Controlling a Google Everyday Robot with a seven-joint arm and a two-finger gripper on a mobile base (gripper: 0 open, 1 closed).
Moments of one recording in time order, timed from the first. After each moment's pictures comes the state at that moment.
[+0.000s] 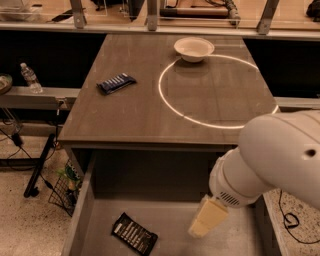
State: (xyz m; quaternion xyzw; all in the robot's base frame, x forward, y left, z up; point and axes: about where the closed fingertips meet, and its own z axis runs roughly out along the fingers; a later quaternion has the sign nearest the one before) arm 0.370 -0.117 0.765 -0.51 0.85 0.04 0.15
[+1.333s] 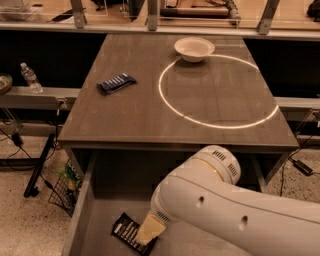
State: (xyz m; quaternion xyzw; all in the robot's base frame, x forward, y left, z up) arm 0.377 -0.003 0.684 -0.49 0.85 0.05 0.18
